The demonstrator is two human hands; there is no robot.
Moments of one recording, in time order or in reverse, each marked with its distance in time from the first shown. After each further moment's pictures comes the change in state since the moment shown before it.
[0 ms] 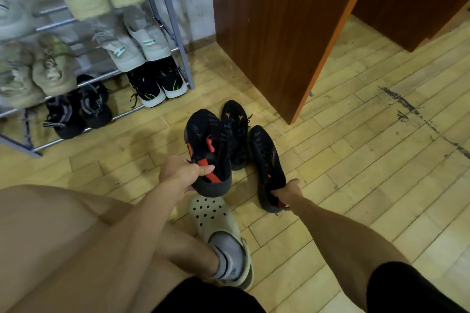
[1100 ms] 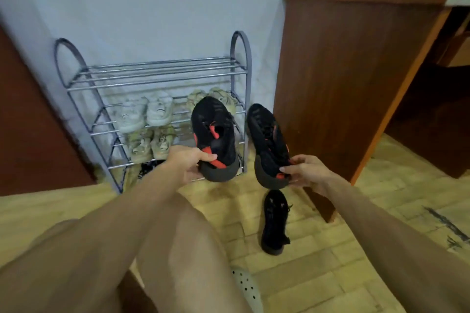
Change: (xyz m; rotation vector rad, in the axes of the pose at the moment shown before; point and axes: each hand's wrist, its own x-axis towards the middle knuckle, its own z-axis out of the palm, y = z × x) left_hand -0.123 0.128 -0.156 -0.413 0.078 0.252; right_hand -0.208 -0.237 -0.083 0.182 -0.293 -0.675
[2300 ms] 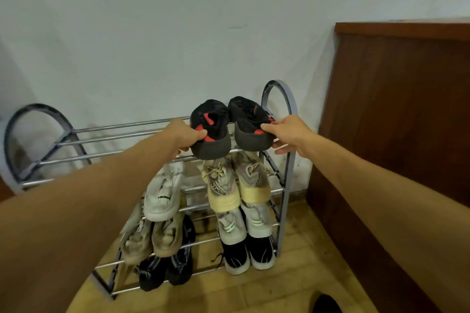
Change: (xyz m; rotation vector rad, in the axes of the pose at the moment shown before) left_hand 0.252 0.231 -0.052 0.462 0.200 0.241; right_hand 0.274 -0.274 0.095 -0.290 0.089 -0.264
